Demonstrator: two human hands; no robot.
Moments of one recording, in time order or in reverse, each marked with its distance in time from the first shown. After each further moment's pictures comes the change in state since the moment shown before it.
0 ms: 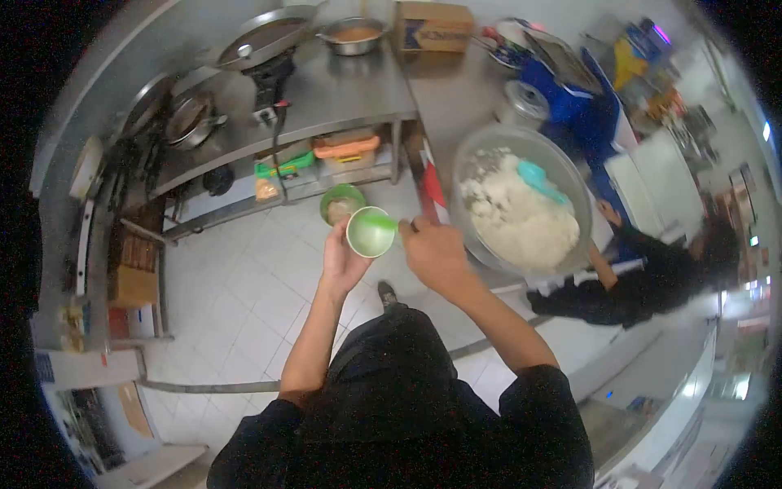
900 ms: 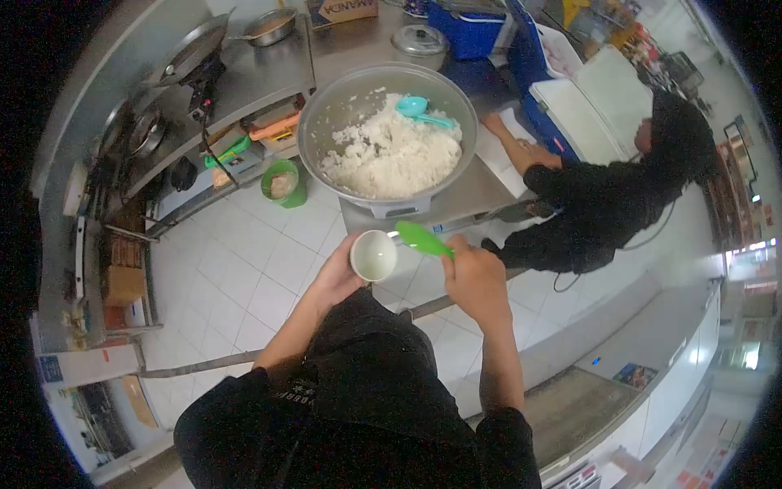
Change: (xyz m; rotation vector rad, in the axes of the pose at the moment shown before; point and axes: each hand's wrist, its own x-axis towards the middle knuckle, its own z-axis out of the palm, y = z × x) left_hand -0.042 -0.360 0.104 0.422 0.115 -0.375; right_hand -0.364 0.208 -0.144 0.131 0.014 0.481
